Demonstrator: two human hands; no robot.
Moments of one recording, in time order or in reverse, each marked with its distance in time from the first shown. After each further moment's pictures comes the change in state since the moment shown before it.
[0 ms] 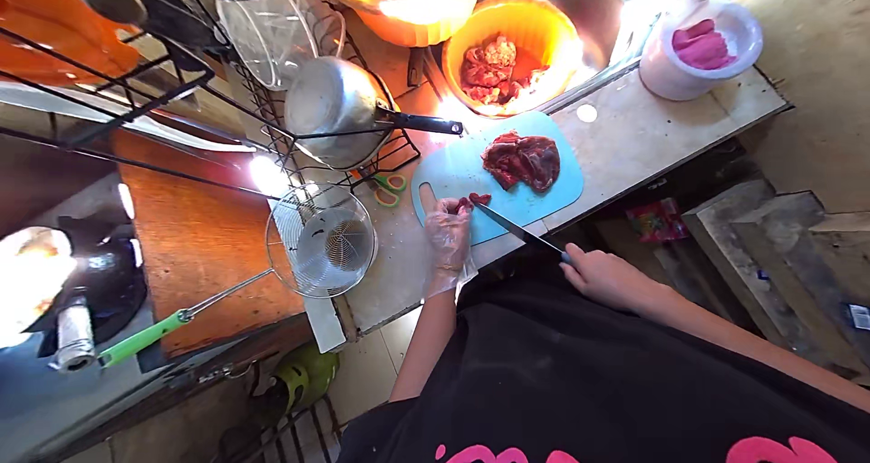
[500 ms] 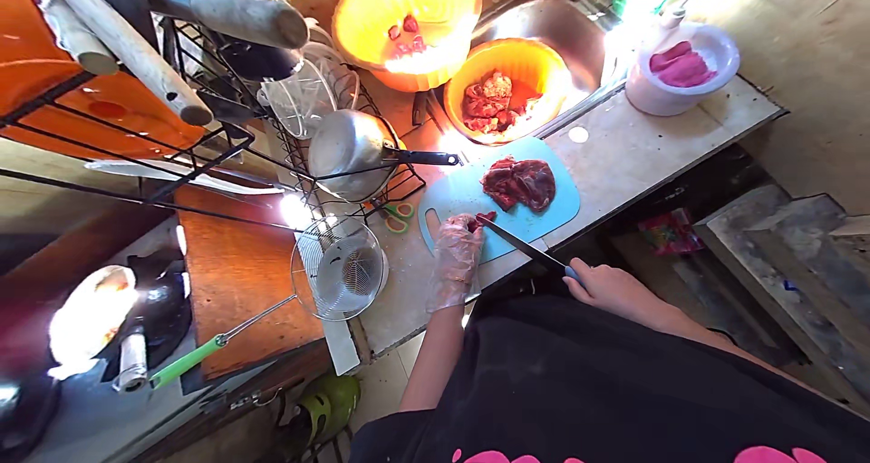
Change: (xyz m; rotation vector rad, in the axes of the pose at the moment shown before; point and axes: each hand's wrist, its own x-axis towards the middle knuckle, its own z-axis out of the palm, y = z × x) left_hand 0.011 0.024 -0.002 0.404 -0.193 0.194; right_hand -0.005 0.013 0.009 0.044 0.176 -0.094
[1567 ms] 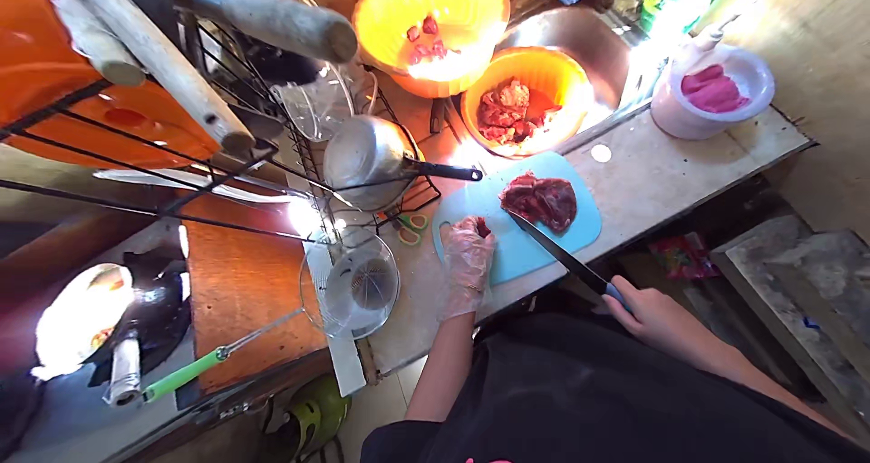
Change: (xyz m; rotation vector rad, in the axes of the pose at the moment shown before) left_hand 0.026 0.003 -0.018 -0.050 -0.081 -0.138; right_hand -0.007 0.023 -0.004 0.046 0.227 -0.008
